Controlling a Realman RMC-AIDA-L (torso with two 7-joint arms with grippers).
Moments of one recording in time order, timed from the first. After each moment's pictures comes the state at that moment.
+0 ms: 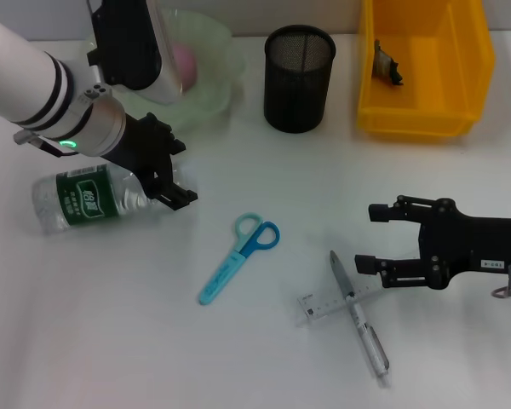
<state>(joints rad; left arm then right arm) -0.75 -2.08 1.31 0.96 2.54 1.23 -1.82 0.45 2.08 -0.69 -0.59 -2.05 -1.59 1.15</state>
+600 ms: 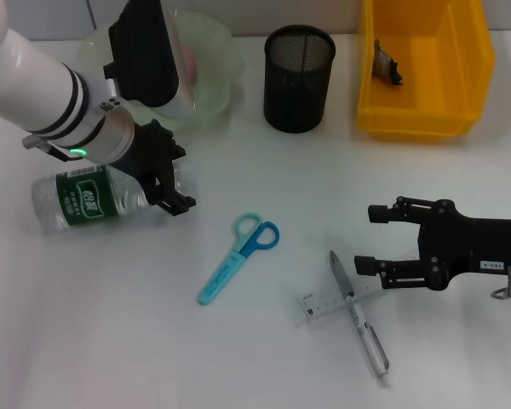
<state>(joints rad) -0.75 -2.08 1.40 0.95 2.57 1.17 -1.87 0.45 2.08 -0.69 -0.58 -2.05 -1.59 1.15</state>
